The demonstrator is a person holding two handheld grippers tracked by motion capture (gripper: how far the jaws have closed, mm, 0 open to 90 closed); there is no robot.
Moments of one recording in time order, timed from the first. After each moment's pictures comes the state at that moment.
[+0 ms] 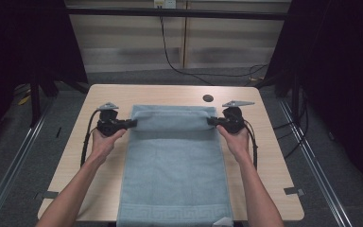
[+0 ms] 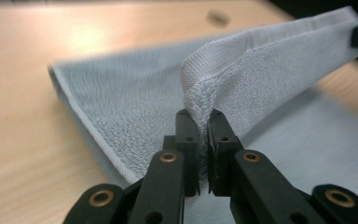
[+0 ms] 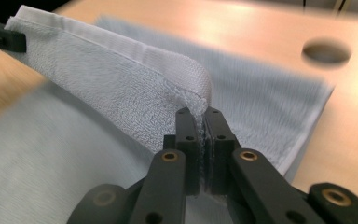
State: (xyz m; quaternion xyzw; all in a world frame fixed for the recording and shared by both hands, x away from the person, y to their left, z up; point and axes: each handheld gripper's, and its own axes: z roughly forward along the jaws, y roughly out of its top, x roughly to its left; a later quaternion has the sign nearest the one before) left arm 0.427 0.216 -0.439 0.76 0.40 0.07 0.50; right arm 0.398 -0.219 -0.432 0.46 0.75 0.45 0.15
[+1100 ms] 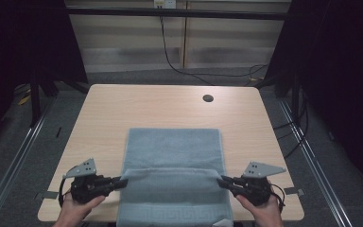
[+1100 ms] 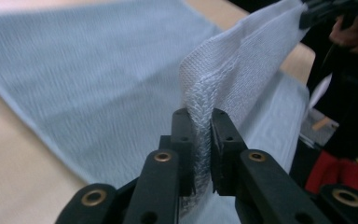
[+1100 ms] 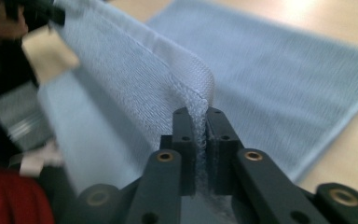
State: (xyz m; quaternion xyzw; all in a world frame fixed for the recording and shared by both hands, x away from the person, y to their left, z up) left arm 0.235 0.247 -0.462 0.81 0.30 -0.01 0.50; right arm 0.186 -0.228 -0.436 0.37 0.80 0.46 0.11
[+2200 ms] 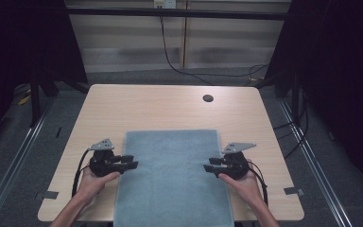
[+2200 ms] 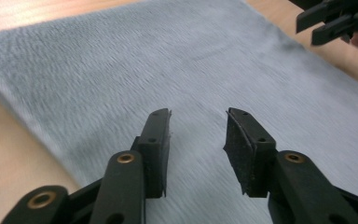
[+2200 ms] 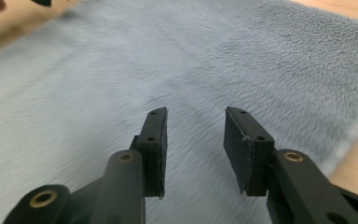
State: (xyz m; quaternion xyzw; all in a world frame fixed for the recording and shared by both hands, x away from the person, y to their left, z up) left arm 0.330 0.219 -0.484 0.82 0.33 0.00 0.47; right arm 0.279 -0.205 -0.474 0.39 0.82 0.41 0.08
